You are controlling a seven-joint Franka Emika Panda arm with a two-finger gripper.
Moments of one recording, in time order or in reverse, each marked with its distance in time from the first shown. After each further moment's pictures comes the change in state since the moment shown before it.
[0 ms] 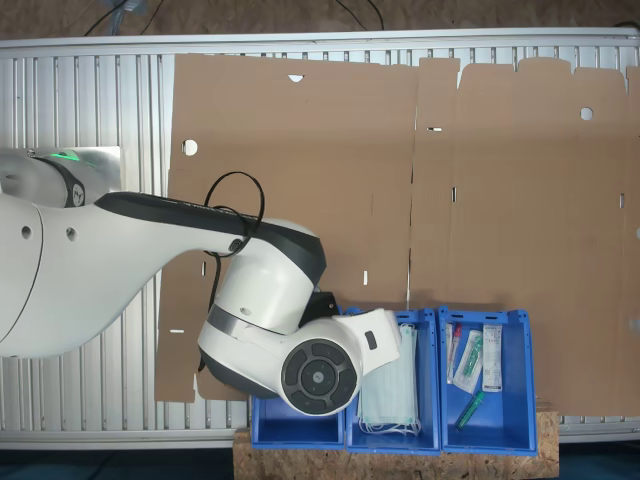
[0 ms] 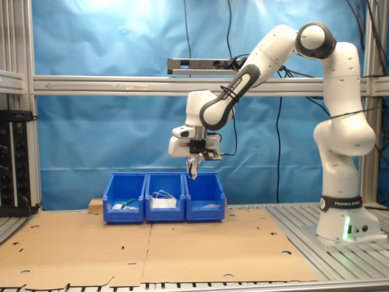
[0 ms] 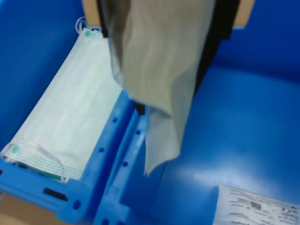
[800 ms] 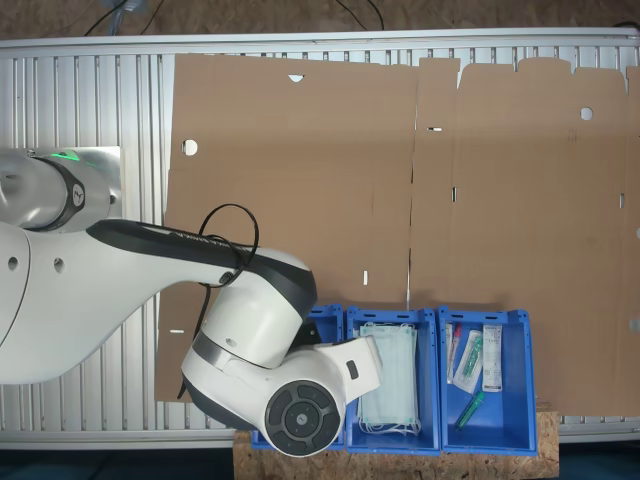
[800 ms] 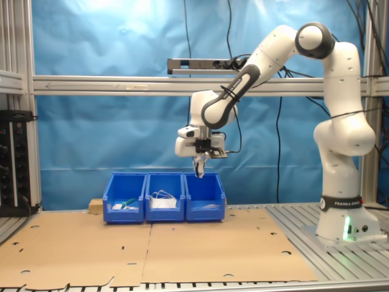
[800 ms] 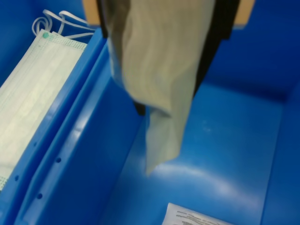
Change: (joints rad) arm -0.004 -0.003 -0.076 0.000 0.000 -0.046 -0.094
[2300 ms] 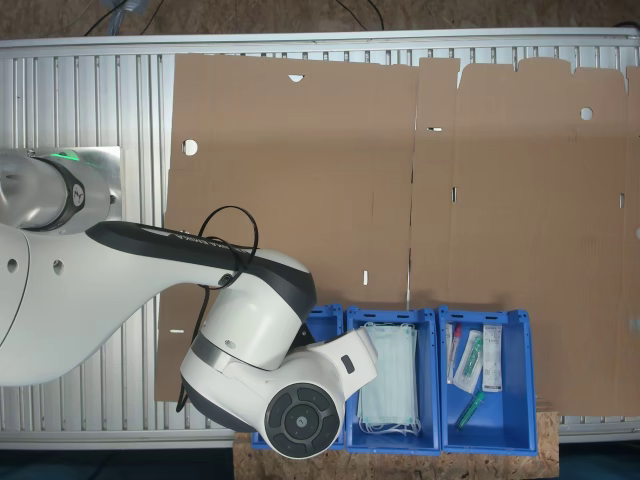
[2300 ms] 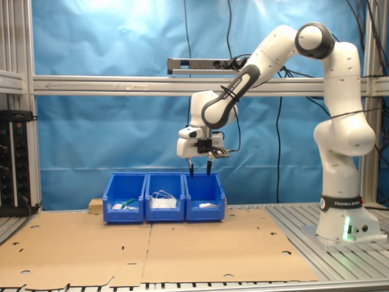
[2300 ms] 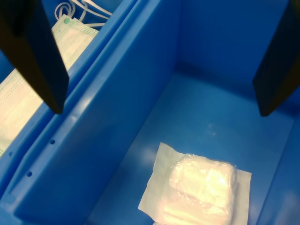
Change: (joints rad) arm 0.000 0.000 -0.004 0.000 0.000 -0.014 -0.149
